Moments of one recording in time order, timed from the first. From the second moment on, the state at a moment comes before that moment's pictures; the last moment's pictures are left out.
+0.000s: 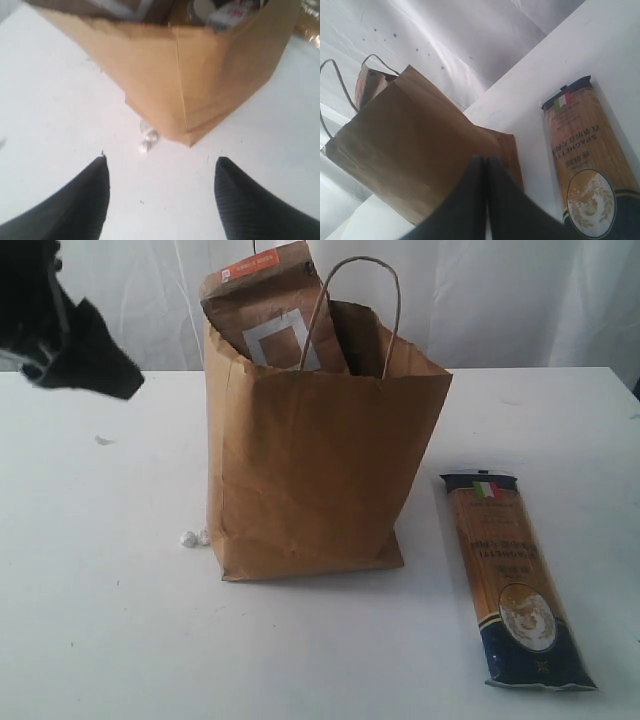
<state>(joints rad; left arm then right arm) -0.42 1.29 -1.35 -0.24 1.07 0.55 0.21 0.01 0.00 0.32 0.19 0.48</state>
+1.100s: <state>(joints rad) -0.42 1.76 -0.95 0.00 0.38 0.52 0.21 0.01 0.00 0.32 0.19 0.48</state>
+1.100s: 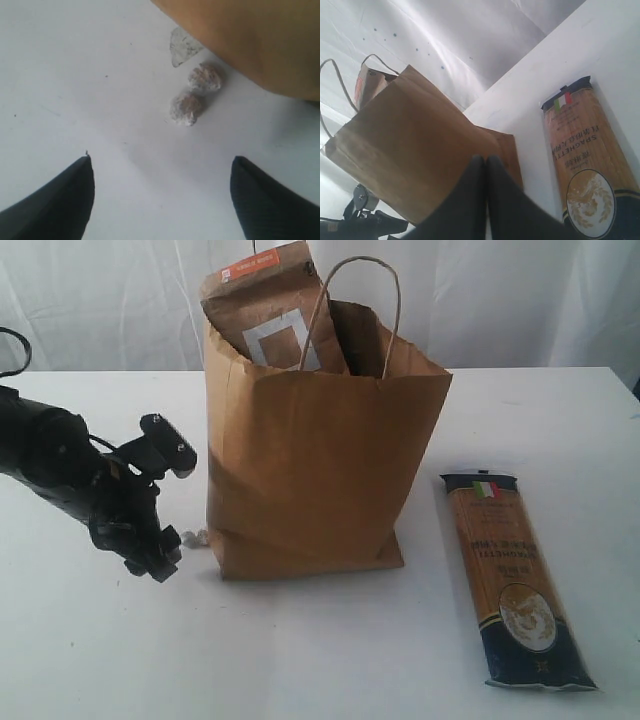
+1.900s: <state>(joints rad) -0.42 1.83 -0.96 -0.02 0.25 0.53 0.21 0.01 0.00 0.32 0.19 0.48</state>
